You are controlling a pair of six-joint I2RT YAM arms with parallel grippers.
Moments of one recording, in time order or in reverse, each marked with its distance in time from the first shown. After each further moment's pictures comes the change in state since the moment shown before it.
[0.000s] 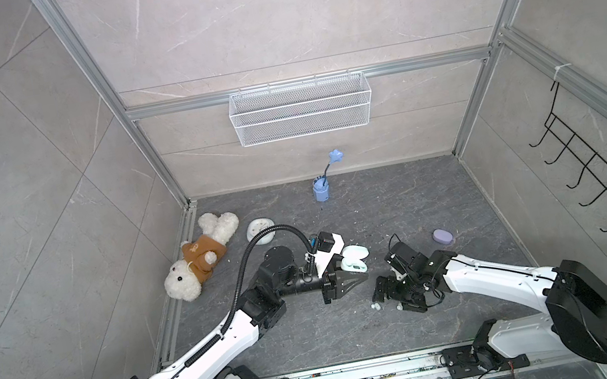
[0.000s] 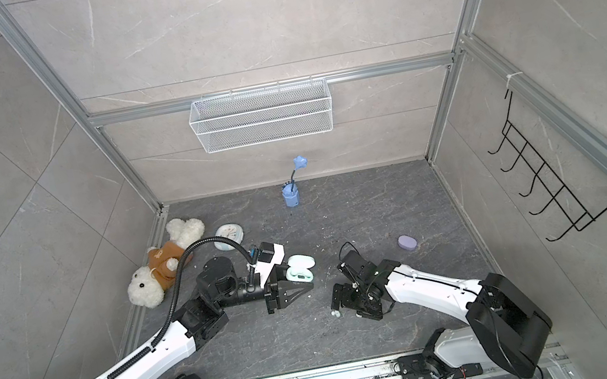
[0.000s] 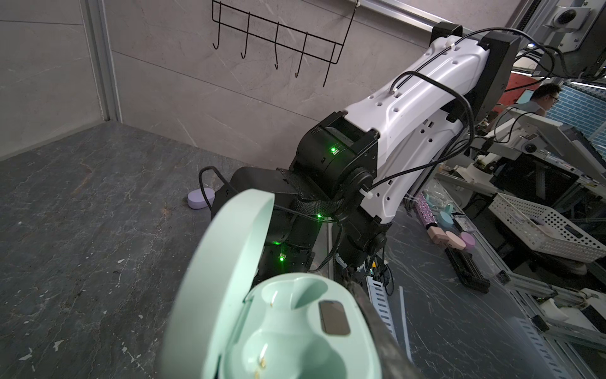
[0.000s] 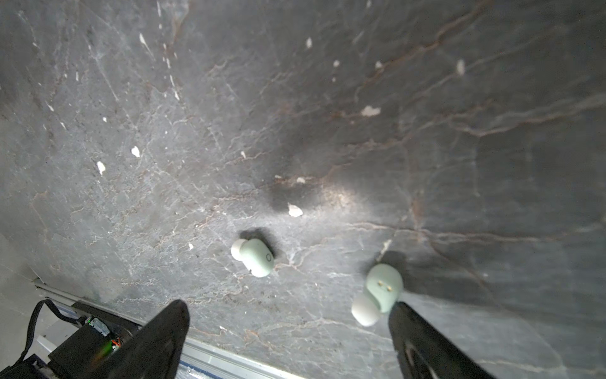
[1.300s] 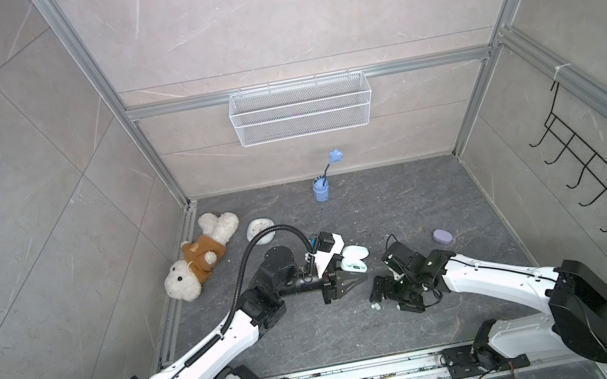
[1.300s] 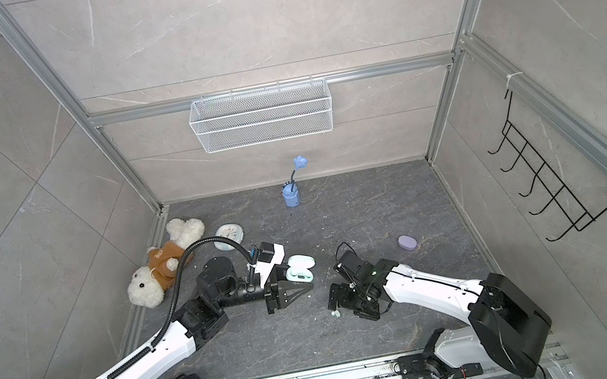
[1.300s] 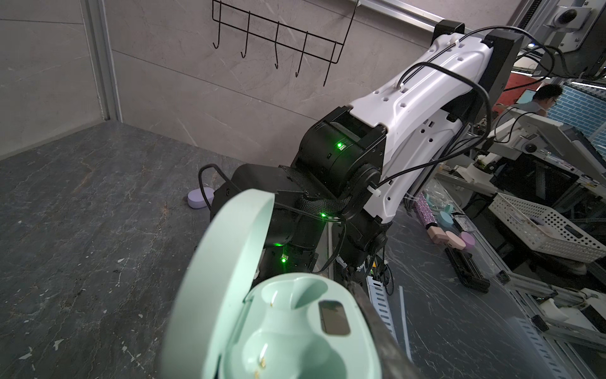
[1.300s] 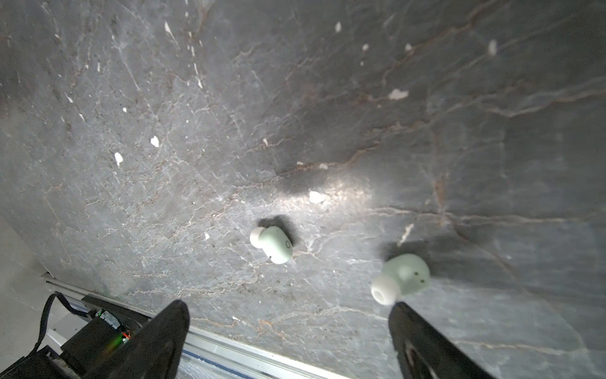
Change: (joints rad) left arm 0.000 0.000 0.000 -0.002 -0.001 0.000; right arm 0.029 0.013 0.031 -0.016 -0.001 0.038
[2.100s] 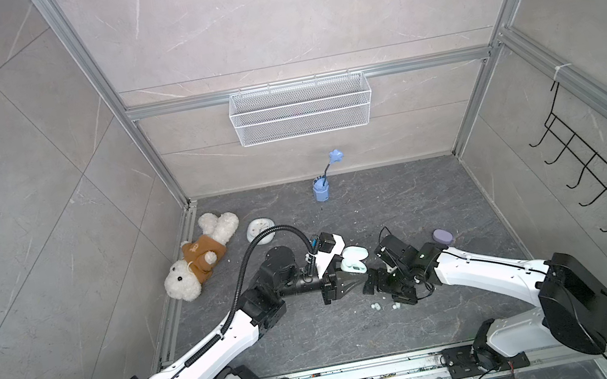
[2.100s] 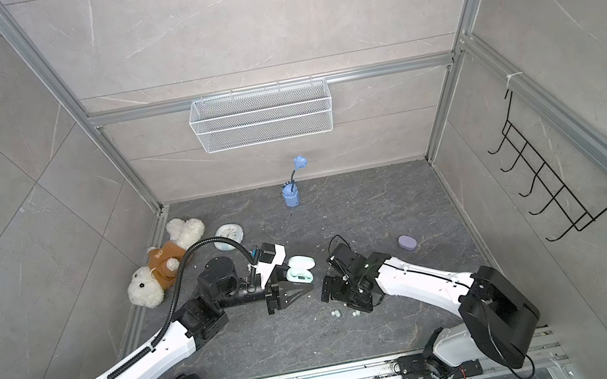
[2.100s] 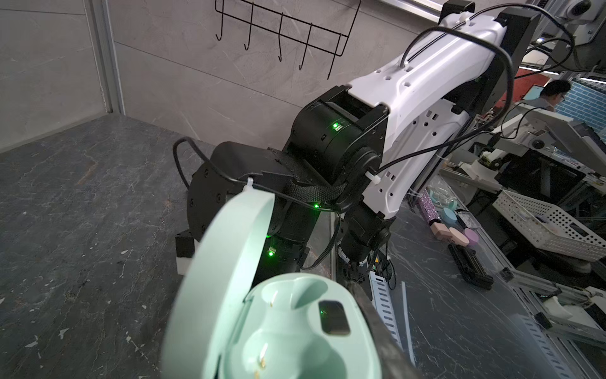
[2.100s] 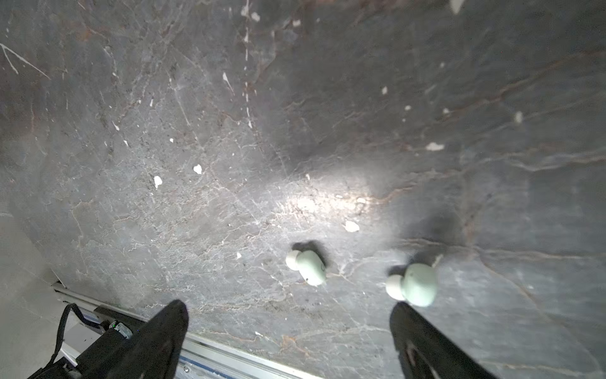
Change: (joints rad) left arm 0.000 0.000 0.000 -0.028 -0.009 0.015; right arm -0.002 0.041 0.095 -0.029 0.040 -0.013
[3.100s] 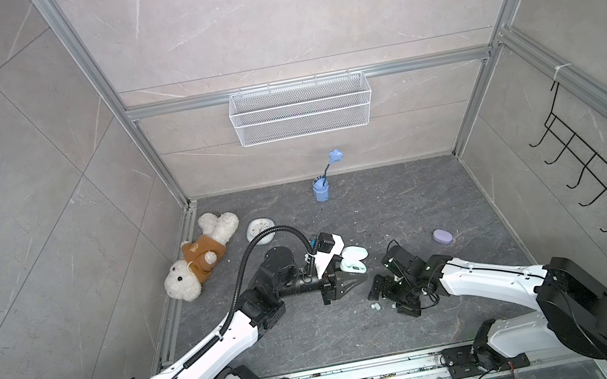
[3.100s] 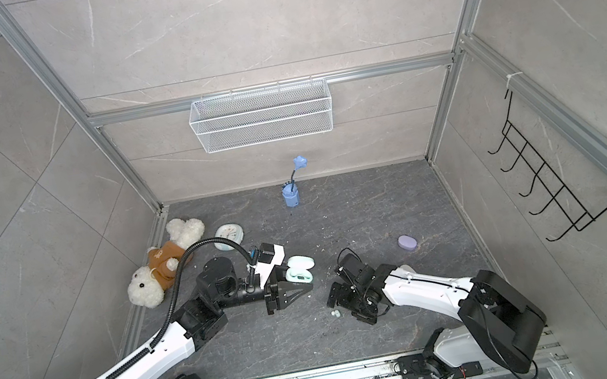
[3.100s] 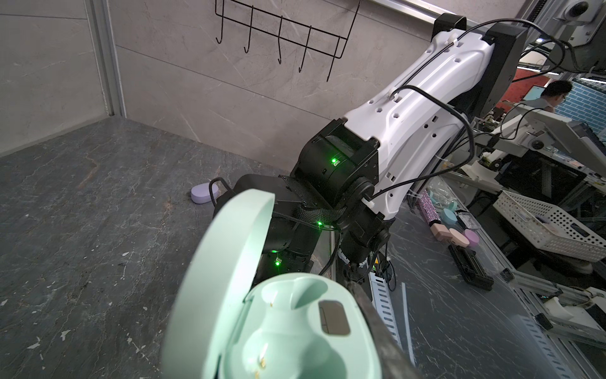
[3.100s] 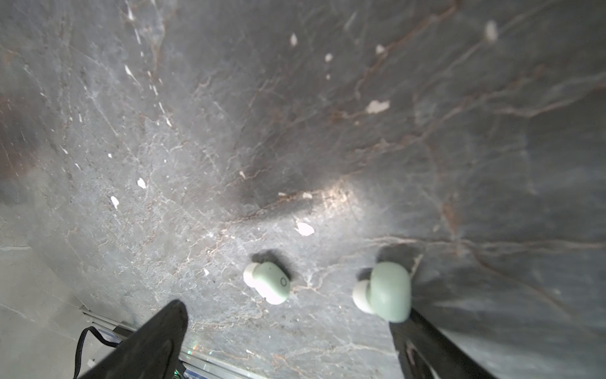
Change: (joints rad) left arm 0.000 -0.009 0.000 -0.003 -0.002 0.000; right arm -0.005 -0.022 -0.167 0.165 -0.031 0.159
